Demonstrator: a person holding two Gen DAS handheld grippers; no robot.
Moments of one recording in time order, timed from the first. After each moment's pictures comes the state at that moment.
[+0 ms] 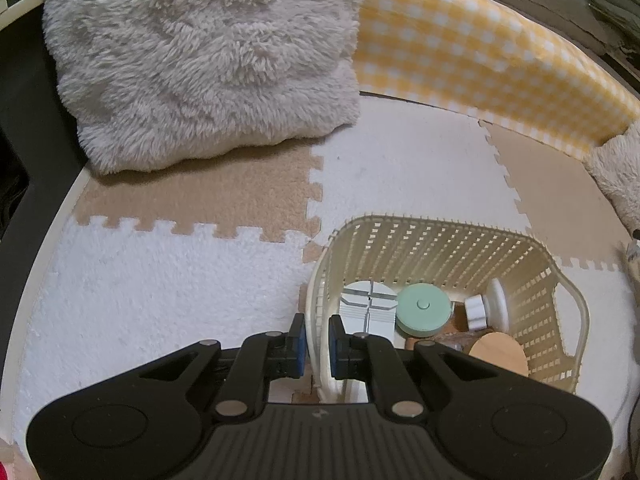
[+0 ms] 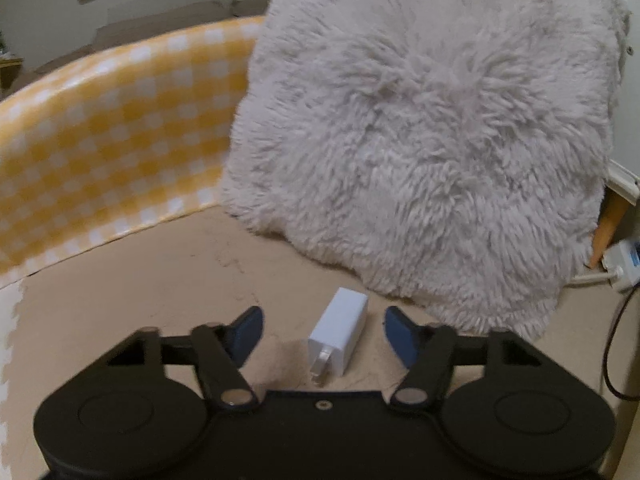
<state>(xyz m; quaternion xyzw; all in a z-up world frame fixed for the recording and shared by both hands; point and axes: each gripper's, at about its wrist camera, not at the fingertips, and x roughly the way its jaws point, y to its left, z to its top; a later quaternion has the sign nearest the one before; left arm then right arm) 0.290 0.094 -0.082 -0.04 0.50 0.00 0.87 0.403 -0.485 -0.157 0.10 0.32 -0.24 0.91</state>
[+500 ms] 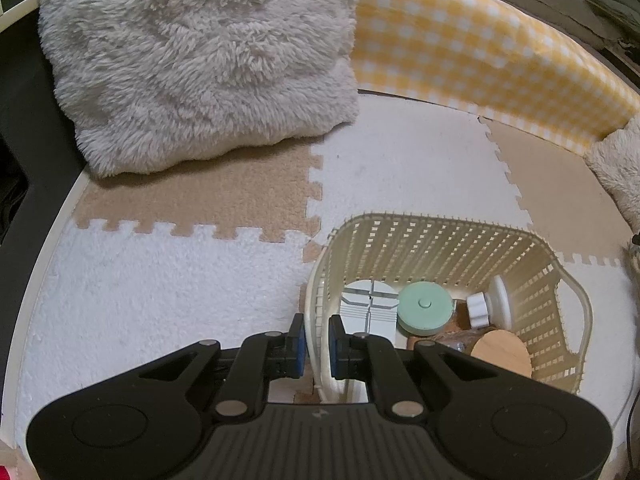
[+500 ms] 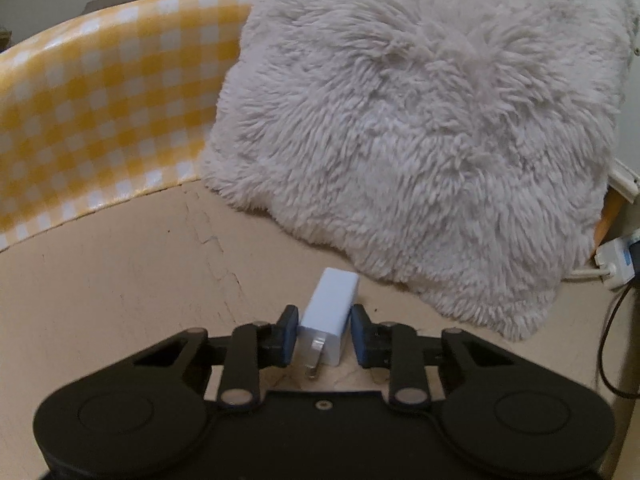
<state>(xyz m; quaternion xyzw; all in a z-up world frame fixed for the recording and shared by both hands) 0.291 0.093 -0.083 -0.04 0.50 0.00 0.87 0.416 -0.480 -0.176 0.07 0.34 -0.26 0.90</state>
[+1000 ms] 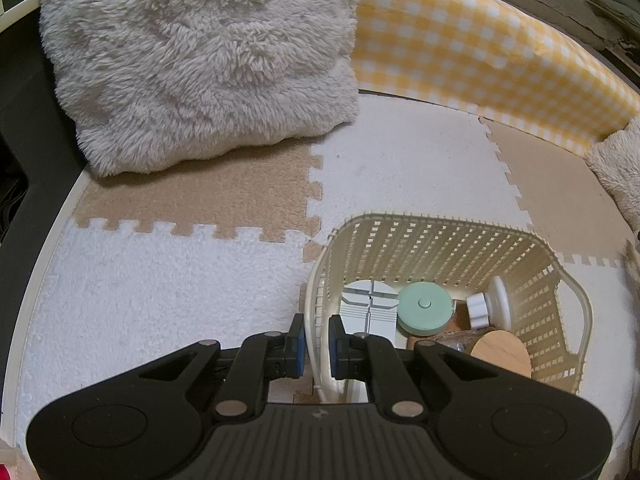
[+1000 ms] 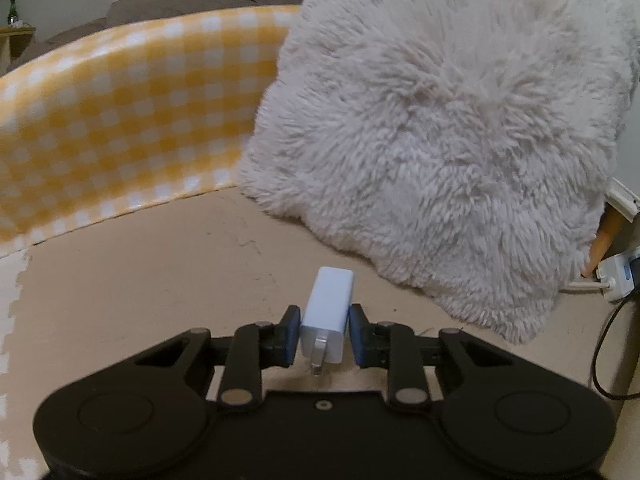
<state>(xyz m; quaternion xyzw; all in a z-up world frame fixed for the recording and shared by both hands) 0.292 0.092 -0.083 -0.04 0.50 0.00 0.87 0.394 -0.452 -0.143 0.06 0.34 -0.22 0.91</state>
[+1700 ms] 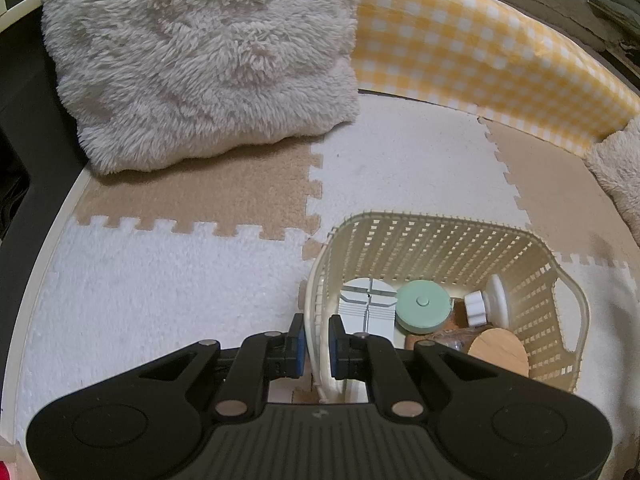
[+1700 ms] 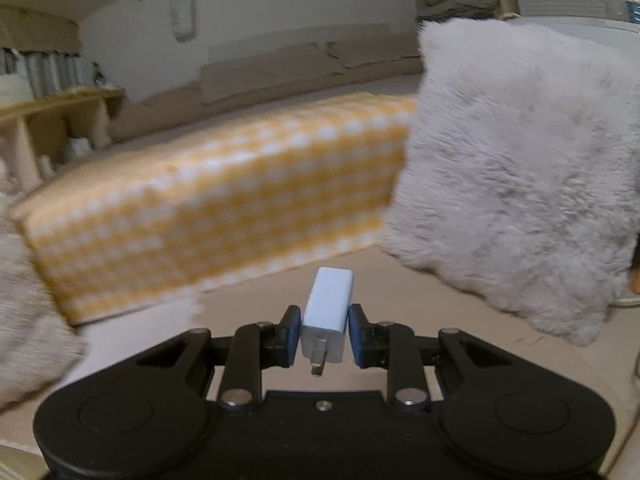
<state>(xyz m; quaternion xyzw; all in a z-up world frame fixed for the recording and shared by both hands) 0.290 0.093 -0.083 -0.04 0.50 0.00 0.87 0.331 -0.359 -0.046 0.12 0.25 -0.07 0.96</state>
